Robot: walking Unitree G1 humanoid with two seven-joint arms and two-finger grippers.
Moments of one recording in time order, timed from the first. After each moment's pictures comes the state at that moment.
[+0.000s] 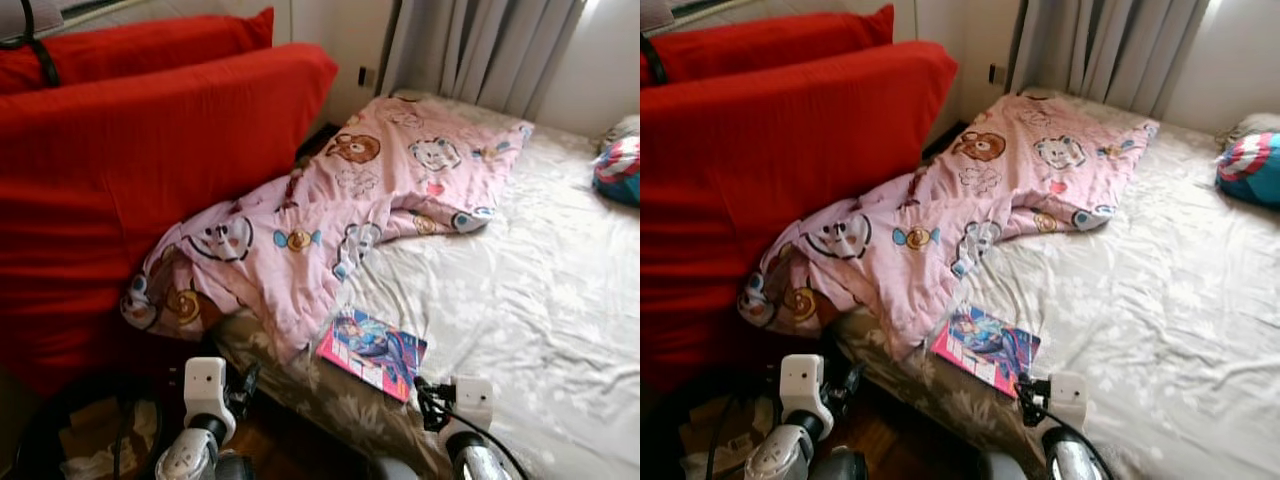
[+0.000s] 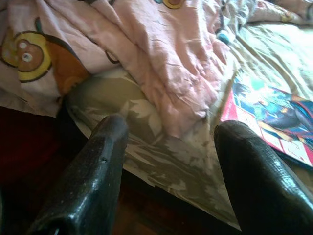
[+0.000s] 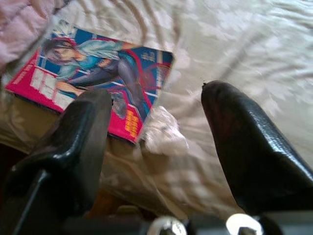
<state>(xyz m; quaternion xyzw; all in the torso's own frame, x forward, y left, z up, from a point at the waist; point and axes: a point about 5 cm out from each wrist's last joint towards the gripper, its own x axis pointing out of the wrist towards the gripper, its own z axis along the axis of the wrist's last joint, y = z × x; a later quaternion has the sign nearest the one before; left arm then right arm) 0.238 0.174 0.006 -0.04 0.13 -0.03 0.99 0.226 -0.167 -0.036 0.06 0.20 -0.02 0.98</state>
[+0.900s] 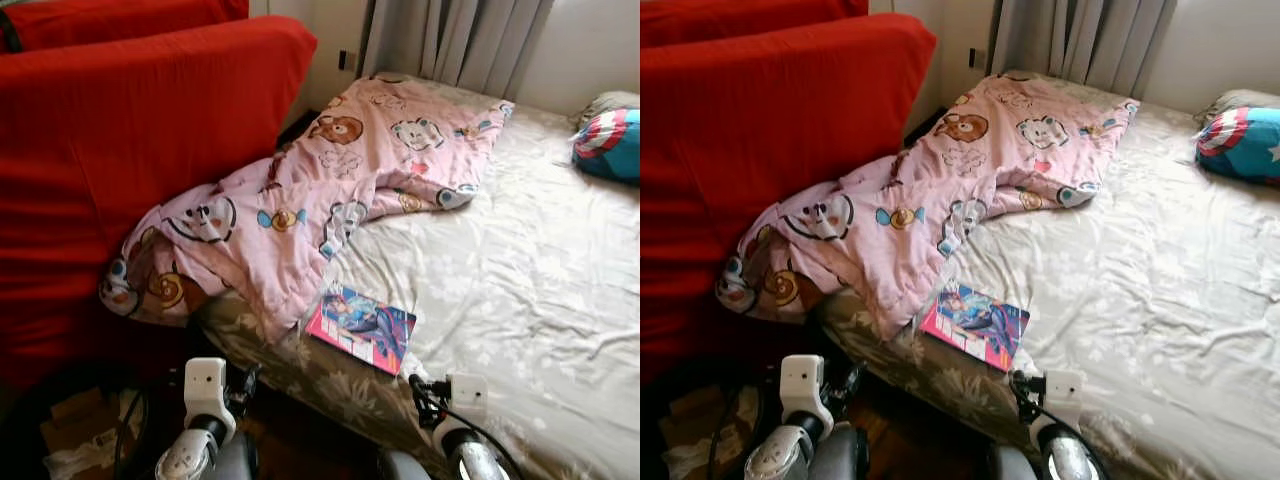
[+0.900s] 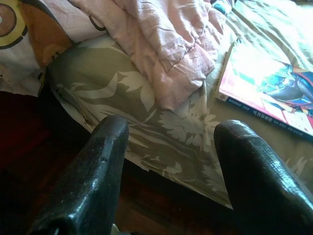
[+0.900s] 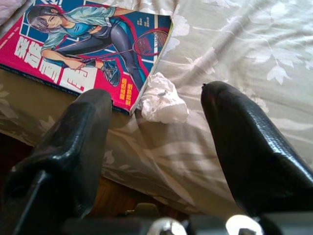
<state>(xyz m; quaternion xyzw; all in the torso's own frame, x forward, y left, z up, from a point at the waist) 0.238 0.173 0.006 -0.04 0.13 -0.04 0.99 0.228 -0.162 -0.034 0.06 0.20 -0.01 0.98</state>
